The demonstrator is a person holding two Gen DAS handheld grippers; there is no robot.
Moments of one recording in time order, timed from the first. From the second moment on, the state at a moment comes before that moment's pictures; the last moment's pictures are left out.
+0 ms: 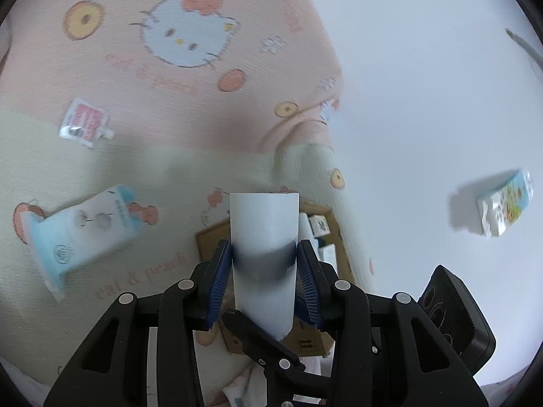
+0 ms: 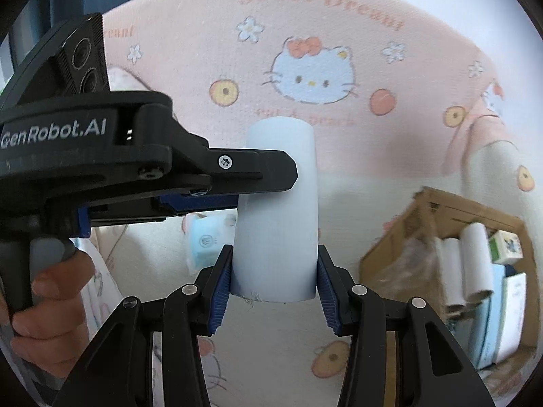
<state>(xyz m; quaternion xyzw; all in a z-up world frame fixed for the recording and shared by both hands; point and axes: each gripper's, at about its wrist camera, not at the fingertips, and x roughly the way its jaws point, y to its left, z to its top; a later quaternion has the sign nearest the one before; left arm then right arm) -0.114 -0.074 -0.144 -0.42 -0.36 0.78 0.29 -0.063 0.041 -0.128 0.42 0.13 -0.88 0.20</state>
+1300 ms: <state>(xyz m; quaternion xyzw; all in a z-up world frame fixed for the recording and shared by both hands) -0.185 0.128 -0.104 -0.52 -0.20 0.76 0.32 -0.101 0.221 -0.103 0.45 -0.01 -0.88 0.14</state>
